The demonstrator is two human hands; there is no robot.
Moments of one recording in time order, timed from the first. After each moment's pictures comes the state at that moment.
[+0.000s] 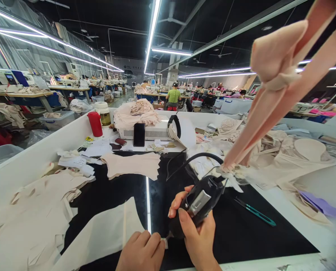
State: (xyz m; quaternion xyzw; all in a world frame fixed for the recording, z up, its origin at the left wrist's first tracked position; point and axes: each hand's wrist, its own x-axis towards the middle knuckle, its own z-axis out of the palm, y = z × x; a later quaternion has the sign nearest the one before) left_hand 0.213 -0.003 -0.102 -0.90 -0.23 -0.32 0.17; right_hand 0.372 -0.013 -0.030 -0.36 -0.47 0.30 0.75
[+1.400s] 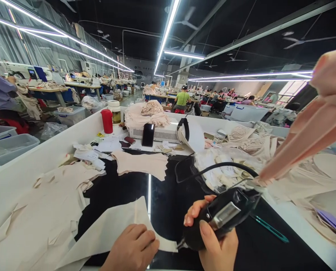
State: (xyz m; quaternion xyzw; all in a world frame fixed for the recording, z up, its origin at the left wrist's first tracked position) left_hand 0.180 0.004 -0.095 -0.90 -0.21 -0.36 0.08; right_hand 0.367 -0.033 -0.018 -0.39 -0.39 0.33 0.76
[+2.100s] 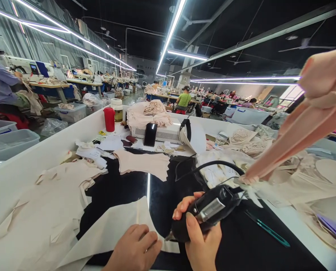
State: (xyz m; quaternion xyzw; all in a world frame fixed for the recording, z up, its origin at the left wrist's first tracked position) left_hand 0.182 0.000 -0.098 -0.89 -0.23 -0.37 0.09; right_hand 0.340 -0.017 -0.024 -0.38 -0.41 0.32 0.76
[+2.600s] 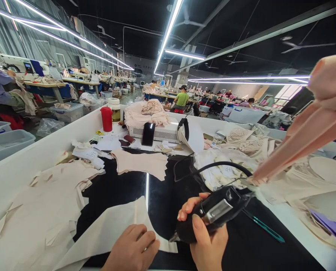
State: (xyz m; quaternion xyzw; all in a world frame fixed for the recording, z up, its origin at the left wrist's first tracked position) left_hand 0.181 0.001 -0.097 -0.90 -0.22 -0.38 0.07; right_hand 0.359 -0.019 -0.028 -0.38 -0.43 0.30 0.76
